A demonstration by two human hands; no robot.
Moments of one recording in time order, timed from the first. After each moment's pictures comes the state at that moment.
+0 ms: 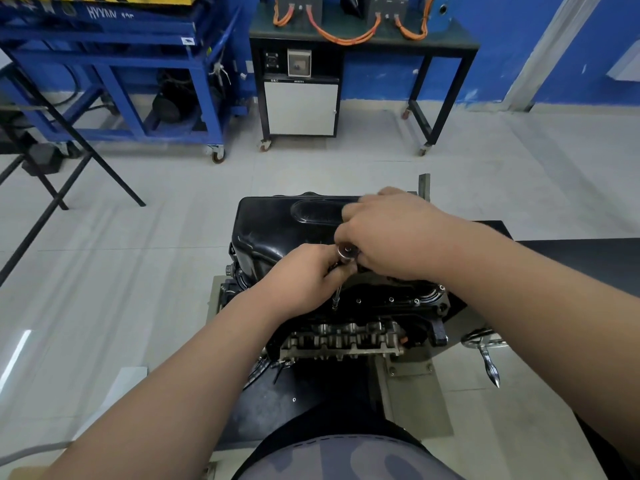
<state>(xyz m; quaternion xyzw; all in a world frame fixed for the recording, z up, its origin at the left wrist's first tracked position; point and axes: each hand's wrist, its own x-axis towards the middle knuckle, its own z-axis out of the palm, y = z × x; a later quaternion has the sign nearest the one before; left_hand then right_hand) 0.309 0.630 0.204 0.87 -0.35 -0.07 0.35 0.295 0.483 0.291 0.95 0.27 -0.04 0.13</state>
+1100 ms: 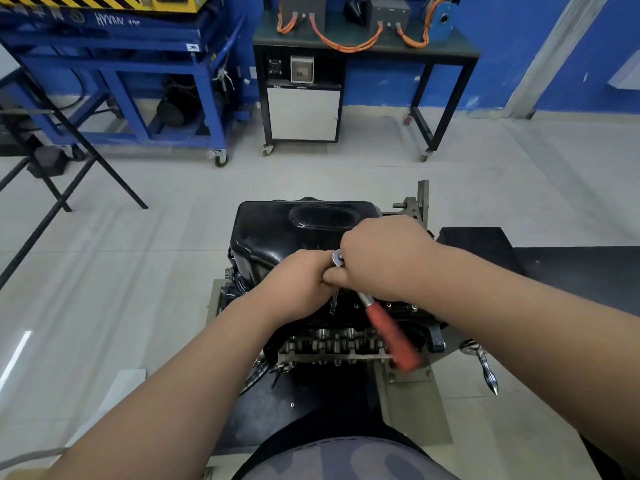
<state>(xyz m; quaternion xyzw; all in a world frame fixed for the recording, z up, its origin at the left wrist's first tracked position) 0.309 0.629 0.203 0.88 -0.33 -0.08 0.33 0.284 0.493 0.279 0.98 0.16 -0.03 0.13</state>
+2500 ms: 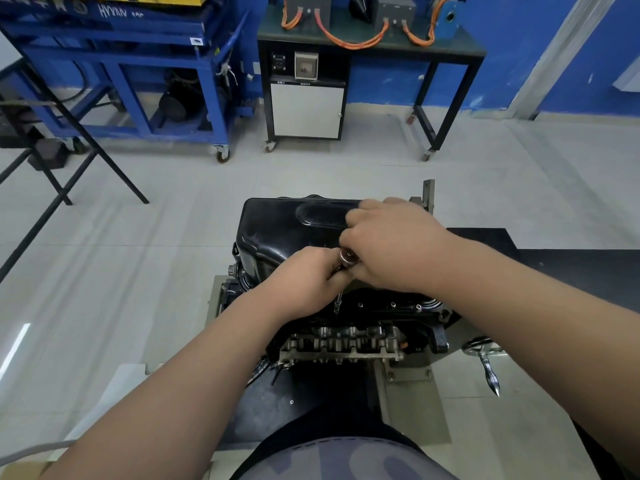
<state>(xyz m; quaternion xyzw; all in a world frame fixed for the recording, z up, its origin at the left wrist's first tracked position) 0.312 0.630 0.201 0.88 -0.34 -0.07 0.33 0.289 0.487 0.286 0.95 0.26 0.01 0.16</state>
